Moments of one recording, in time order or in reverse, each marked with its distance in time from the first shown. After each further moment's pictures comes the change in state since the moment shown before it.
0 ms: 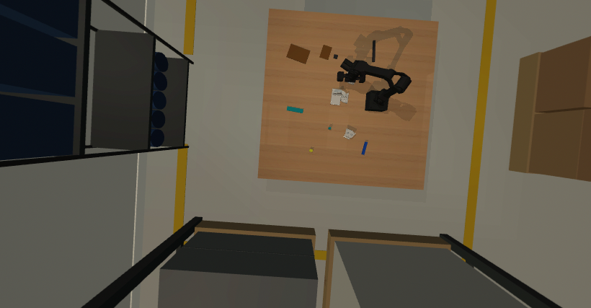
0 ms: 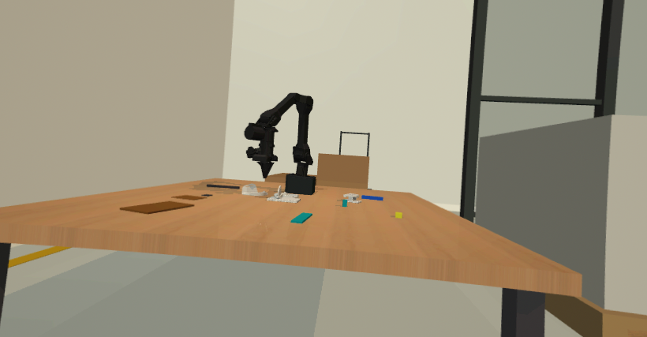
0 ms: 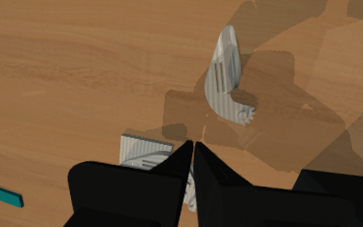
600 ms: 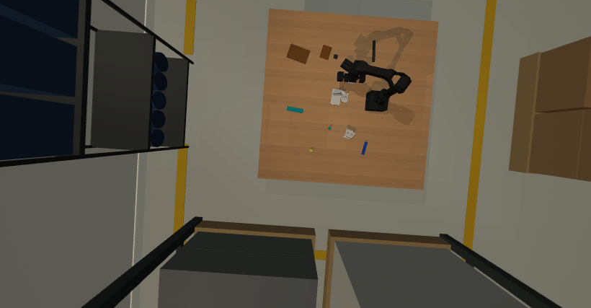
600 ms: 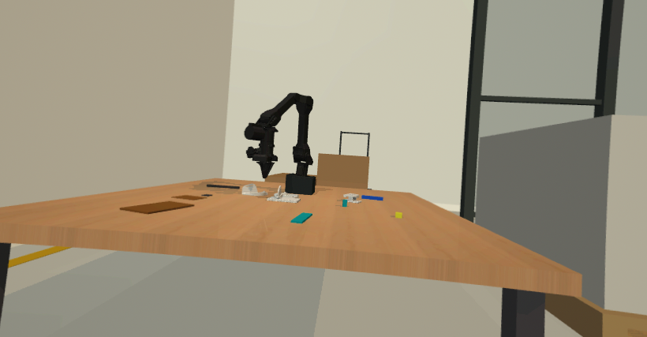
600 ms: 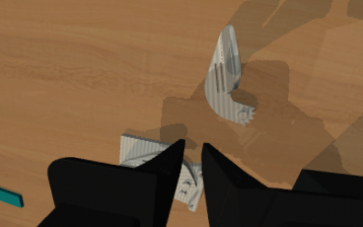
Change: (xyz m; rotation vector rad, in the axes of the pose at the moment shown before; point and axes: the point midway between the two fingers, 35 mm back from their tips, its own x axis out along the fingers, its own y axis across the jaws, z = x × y) arm 0.000 0.000 0.000 0.000 0.000 0.000
